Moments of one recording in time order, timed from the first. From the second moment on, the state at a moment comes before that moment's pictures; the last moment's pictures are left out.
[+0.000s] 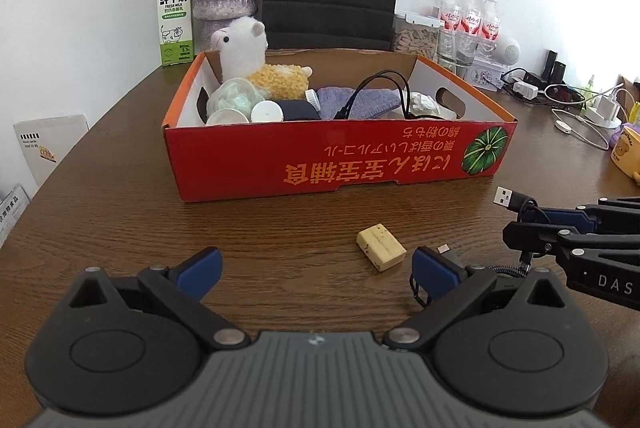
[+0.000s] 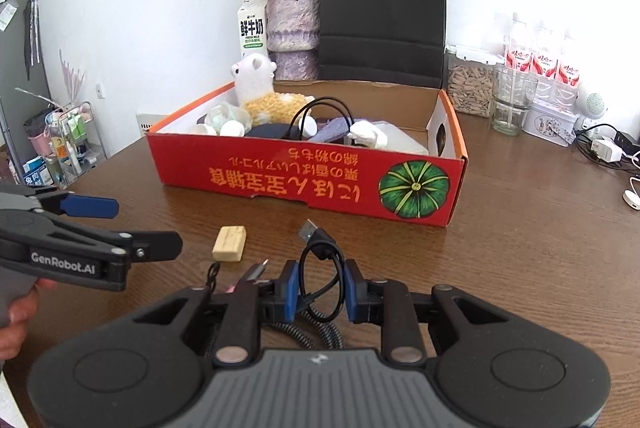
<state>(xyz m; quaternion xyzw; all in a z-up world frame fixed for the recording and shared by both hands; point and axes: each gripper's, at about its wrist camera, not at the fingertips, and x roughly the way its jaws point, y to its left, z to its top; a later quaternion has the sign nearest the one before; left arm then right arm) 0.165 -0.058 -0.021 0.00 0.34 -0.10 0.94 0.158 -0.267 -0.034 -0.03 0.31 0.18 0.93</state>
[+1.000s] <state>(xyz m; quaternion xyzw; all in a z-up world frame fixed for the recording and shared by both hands) 0.188 -0.092 -0.034 -0.01 0.35 -0.09 0.93 0.171 -0.276 -0.056 -0.02 0.27 0.19 0.95</state>
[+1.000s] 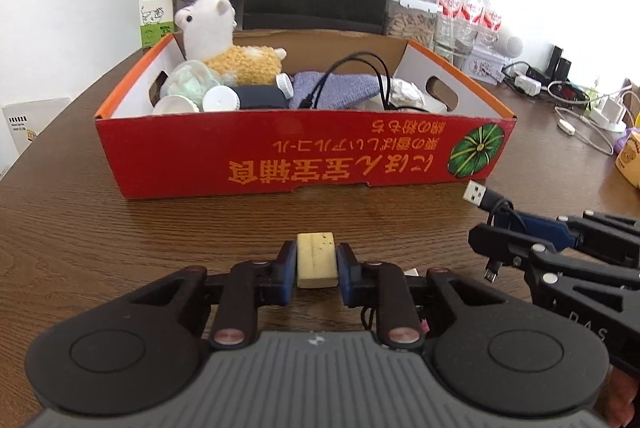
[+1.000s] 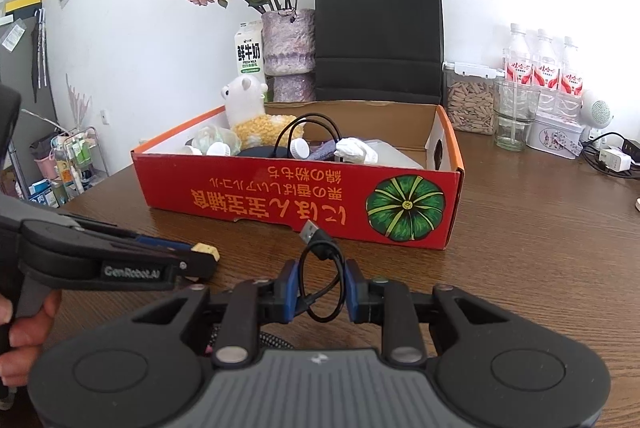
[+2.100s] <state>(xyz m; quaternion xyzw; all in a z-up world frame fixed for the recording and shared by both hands) 0.249 -0.063 0.054 -0.01 0.17 -0.10 0.98 0.248 -0.233 0.029 0.01 0.15 0.15 0.98</state>
